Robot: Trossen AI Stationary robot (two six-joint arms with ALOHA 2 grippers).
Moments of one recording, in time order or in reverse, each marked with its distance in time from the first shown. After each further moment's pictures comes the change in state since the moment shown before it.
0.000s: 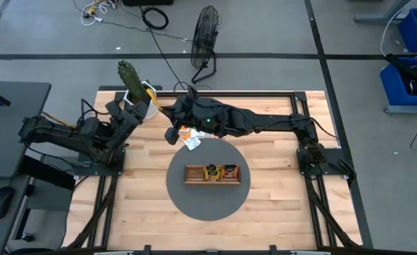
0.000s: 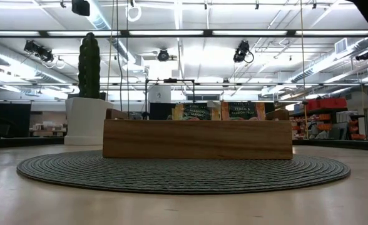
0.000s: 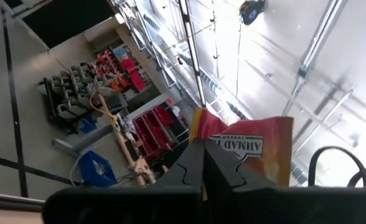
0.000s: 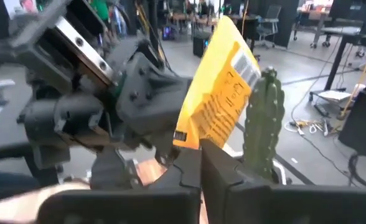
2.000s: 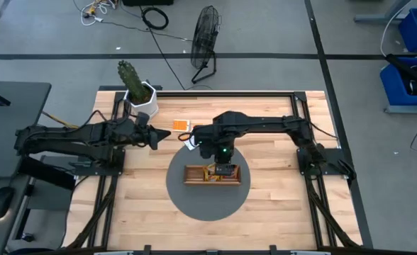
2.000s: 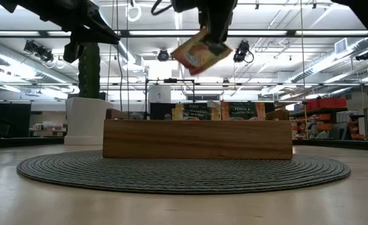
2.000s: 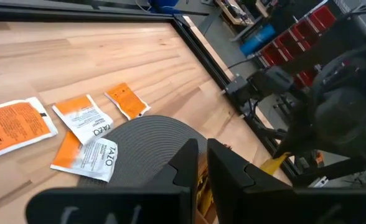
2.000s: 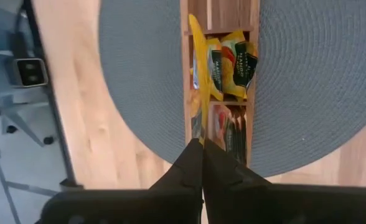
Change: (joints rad) left arm 0.229 -0.079 0.000 -1.046 0.710 -0.275; right arm 0.004 0.066 0.000 -1.271 -0.706 0.021
